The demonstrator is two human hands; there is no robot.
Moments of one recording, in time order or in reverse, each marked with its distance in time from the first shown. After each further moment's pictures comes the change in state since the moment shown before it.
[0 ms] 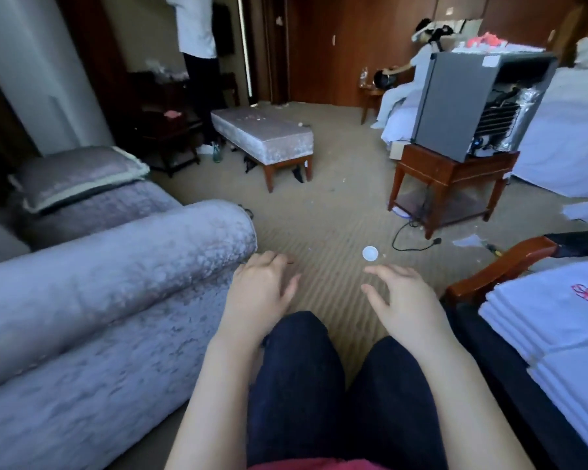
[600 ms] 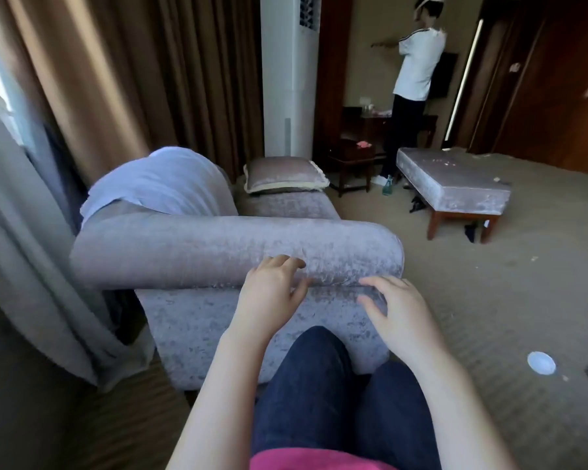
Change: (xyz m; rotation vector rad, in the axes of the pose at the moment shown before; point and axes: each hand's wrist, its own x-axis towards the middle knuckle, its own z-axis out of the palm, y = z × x) left_hand -0.094 -0.064 -0.101 0.288 0.272 -0.453; right_hand 0.036 -0.136 0.059 0.256 -0.229 -0.613
